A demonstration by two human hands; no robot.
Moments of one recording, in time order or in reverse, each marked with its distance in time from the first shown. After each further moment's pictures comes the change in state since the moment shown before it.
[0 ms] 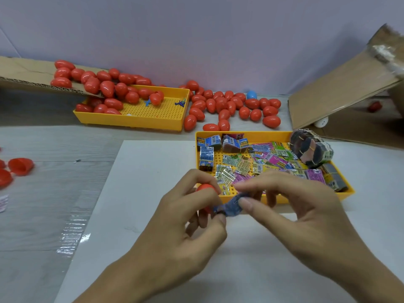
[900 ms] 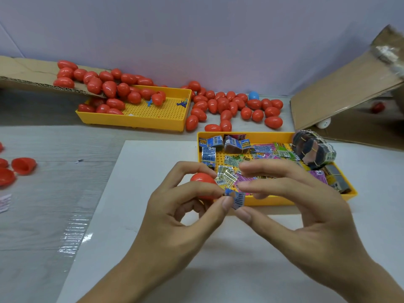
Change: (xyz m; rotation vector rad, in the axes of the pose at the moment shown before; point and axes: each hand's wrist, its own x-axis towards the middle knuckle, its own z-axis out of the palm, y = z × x) left_hand 0.003 -0.009 0.005 -0.242 0.234 0.033; right_hand 0.000 -0.003 0.004 -0.042 0.066 -0.169
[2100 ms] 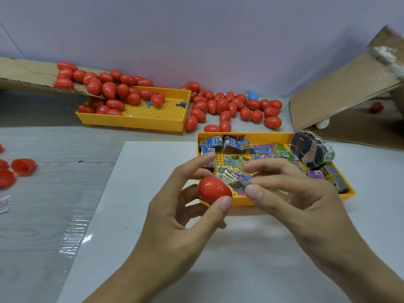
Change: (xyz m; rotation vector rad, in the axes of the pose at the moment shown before) left_hand -0.006 0.000 0.005 -0.190 0.030 -0.126; right_hand 0.005 -0.001 0.003 0.415 0.057 0.398
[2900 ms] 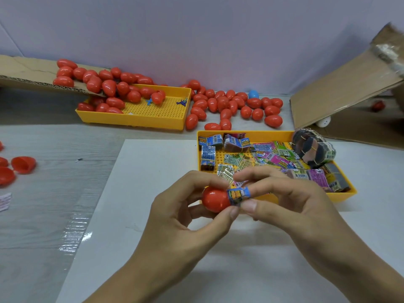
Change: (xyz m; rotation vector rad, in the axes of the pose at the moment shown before) left_hand -0.001 0.000 0.000 0.056 -0.060 0.058; right_hand -0.003 -0.002 -0.001 0.078 -0.123 0.195
